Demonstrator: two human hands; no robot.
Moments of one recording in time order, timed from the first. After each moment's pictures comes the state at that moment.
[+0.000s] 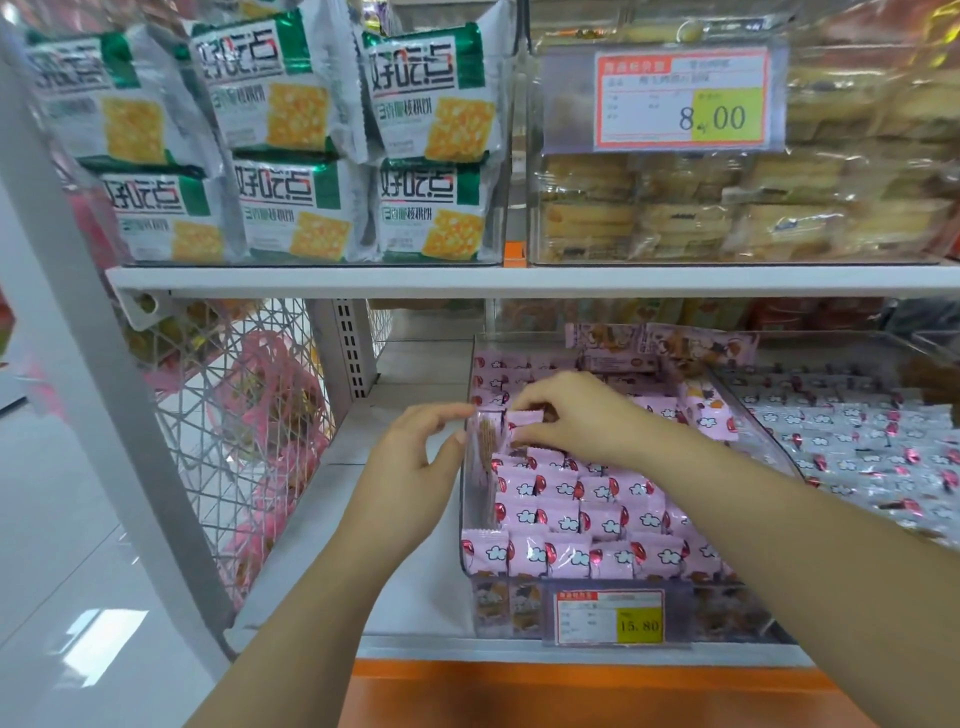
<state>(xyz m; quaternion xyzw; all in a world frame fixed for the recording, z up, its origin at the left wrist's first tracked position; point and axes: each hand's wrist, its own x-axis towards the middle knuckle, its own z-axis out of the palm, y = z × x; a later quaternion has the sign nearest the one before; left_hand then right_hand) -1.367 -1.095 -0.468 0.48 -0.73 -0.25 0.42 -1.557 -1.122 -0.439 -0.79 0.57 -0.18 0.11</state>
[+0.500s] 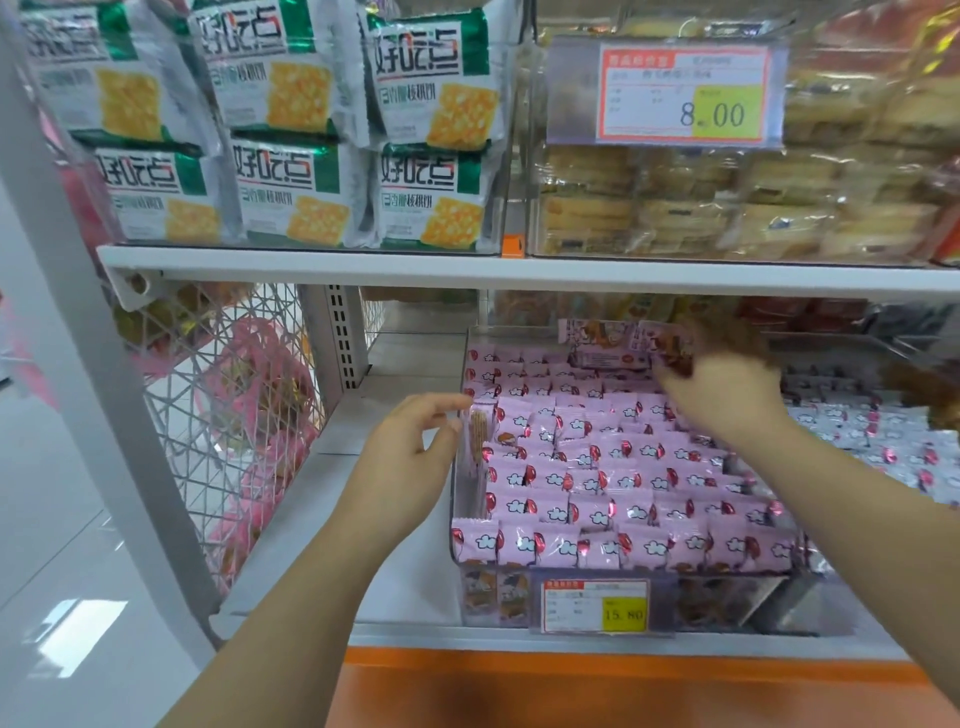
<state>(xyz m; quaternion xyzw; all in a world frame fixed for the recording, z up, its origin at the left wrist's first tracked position) -1.371 -1.097 -0.470 0.46 -0.72 -0.28 0.43 -1.659 -1.116 -0.443 -0.57 0.78 -0.23 -0.16</state>
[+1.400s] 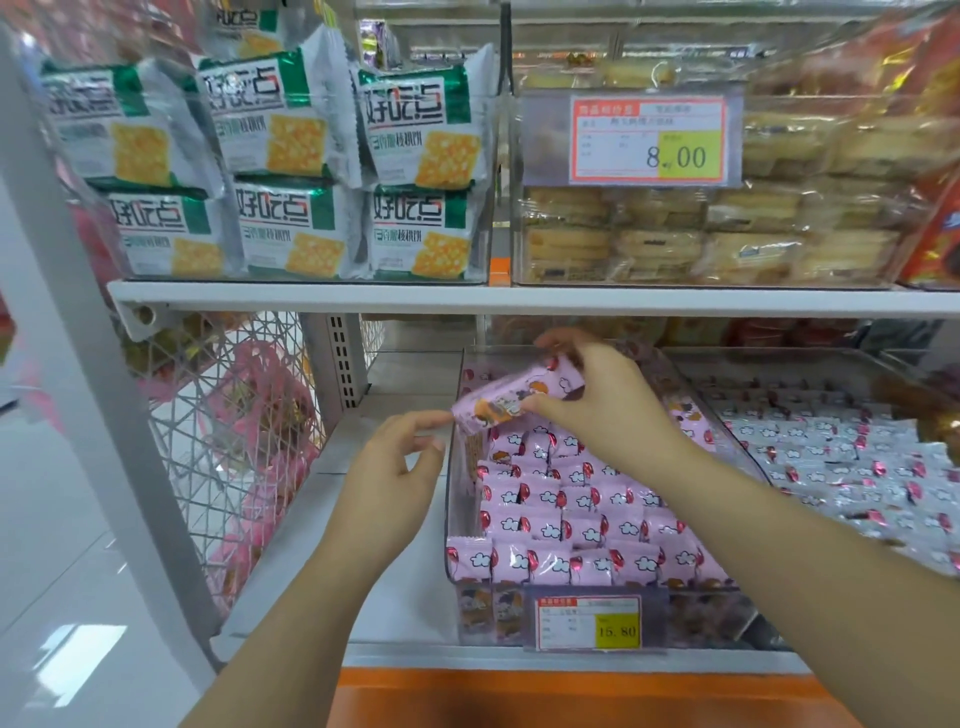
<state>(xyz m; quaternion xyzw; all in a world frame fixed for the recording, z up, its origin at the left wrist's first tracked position) -1.365 -1.098 -0.473 0.47 -0.69 -0.30 0.46 -1.565 -1.089 -0.415 -0.70 0.57 -0.41 0.09</state>
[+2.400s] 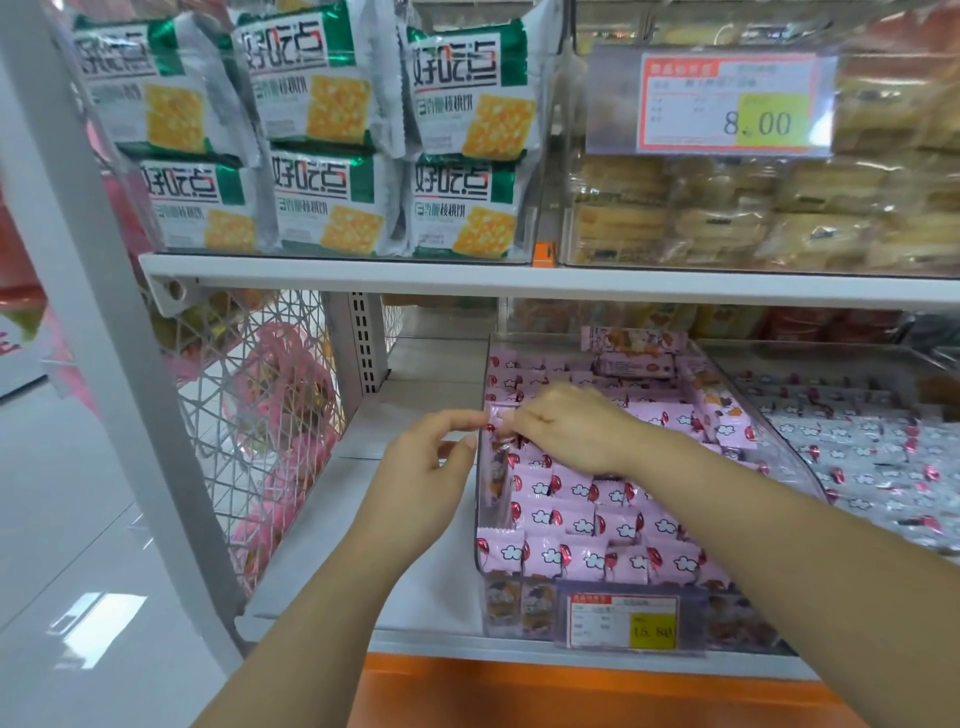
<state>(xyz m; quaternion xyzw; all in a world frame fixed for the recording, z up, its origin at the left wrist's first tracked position) -1.366 -1.094 -0.474 0.47 -0.69 -0.33 0.44 -1.542 -1.133 -0.446 -0.81 0.59 -0.07 0.06</state>
